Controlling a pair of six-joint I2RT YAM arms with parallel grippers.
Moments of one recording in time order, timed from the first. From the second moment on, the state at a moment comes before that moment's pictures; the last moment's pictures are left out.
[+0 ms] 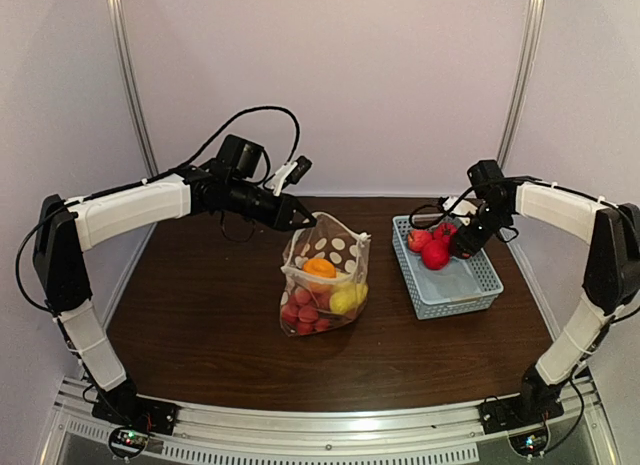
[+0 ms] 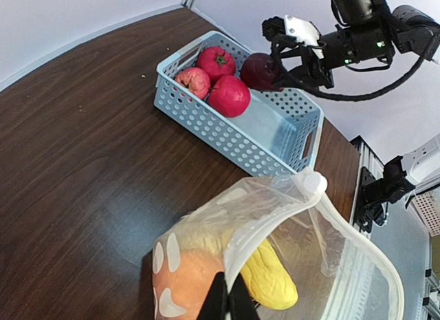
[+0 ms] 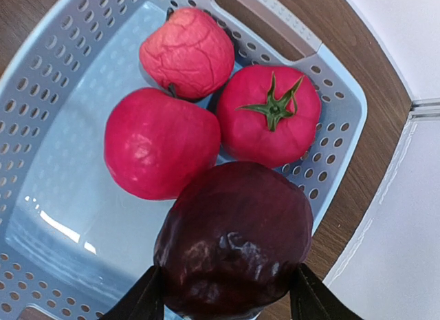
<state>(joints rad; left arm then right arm) -0.66 1.76 1.50 -0.40 0.57 -0.13 0.19 1.63 1.29 -0.73 0.08 -0.56</state>
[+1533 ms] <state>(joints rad) -0.67 1.76 1.50 -0.39 0.61 -0.16 0.20 1.55 1.47 -0.73 -0.13 -0.56</state>
